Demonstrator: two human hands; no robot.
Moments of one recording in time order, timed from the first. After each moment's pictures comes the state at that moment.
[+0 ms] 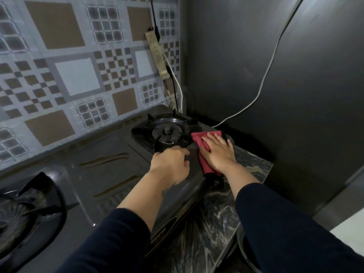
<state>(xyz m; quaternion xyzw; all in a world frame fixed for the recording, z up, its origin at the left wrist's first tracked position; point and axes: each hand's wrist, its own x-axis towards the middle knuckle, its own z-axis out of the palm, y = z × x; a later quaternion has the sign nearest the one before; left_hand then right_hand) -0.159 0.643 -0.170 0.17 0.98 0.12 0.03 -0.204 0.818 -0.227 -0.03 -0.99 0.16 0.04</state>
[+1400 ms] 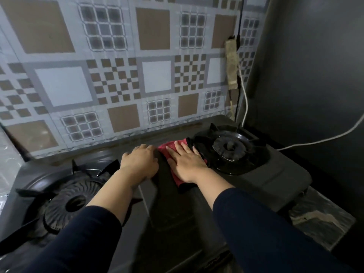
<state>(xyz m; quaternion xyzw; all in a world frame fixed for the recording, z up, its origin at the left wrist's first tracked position) -0.187 0.436 -0.168 -0.10 0.99 0.11 0.03 -0.252 0.579 -0.214 0.28 -0.95 0.06 -0.07</state>
